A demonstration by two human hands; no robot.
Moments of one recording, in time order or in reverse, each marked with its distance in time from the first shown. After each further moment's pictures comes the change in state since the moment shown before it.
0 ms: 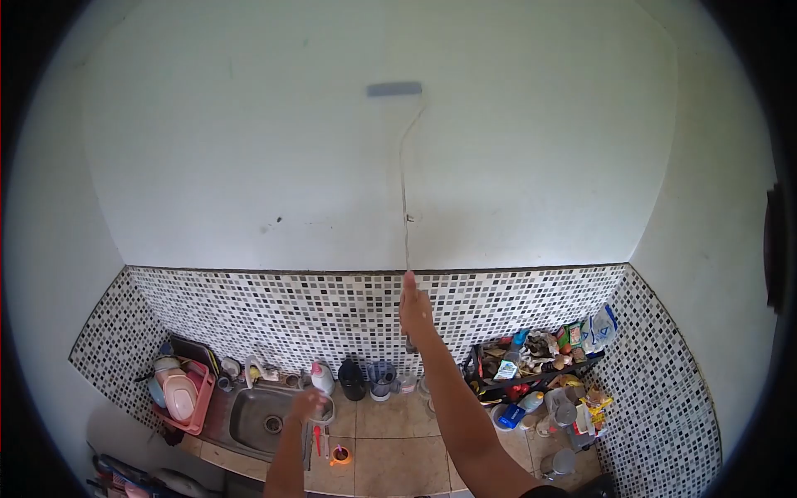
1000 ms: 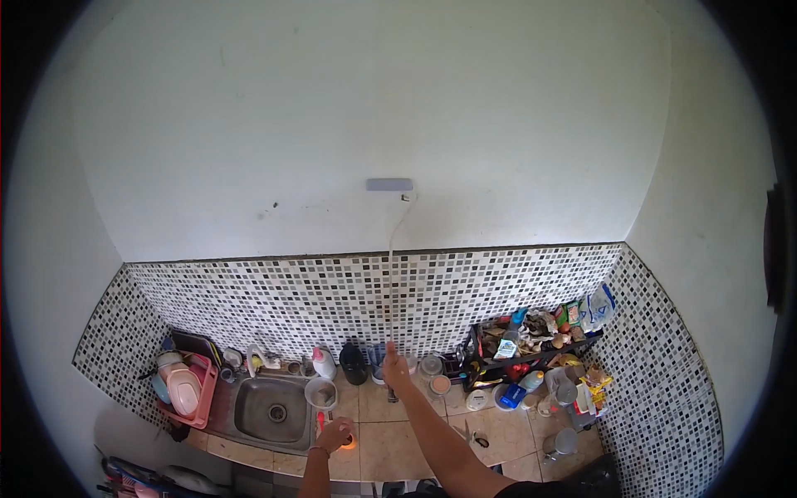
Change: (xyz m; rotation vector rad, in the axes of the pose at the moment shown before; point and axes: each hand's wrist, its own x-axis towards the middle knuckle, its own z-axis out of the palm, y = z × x) left_hand -0.114 -0.029 0.071 0.321 -0.166 -0.058; right_hand -0.088 0.230 0.046 -0.046 -0.001 0.264
